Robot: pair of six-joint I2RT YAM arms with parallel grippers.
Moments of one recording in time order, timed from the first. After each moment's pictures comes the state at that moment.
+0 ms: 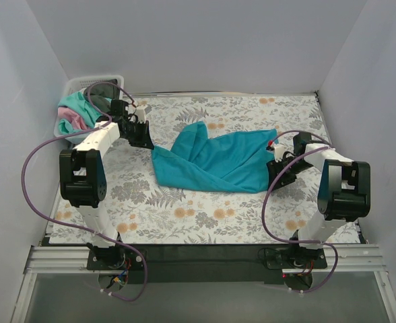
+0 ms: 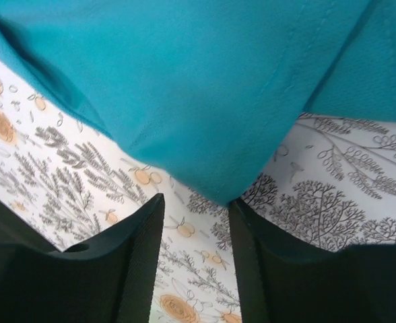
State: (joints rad) left arm -0.05 1.87 1.41 -0.60 0.54 0.11; right arm -0.05 1.67 0.97 -0.82 -0.54 -0.55
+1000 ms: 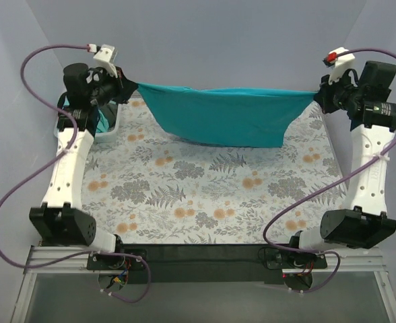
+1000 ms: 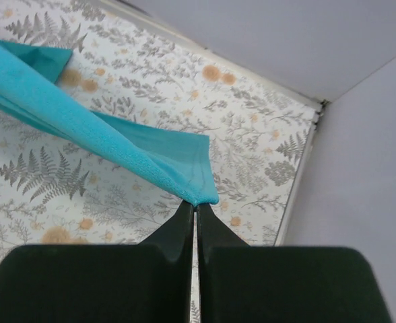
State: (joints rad) left arm -0.02 1.52 1.64 -0.36 0.54 -0.02; right arm -0.20 1.45 1.78 -0.85 -0.51 -0.44
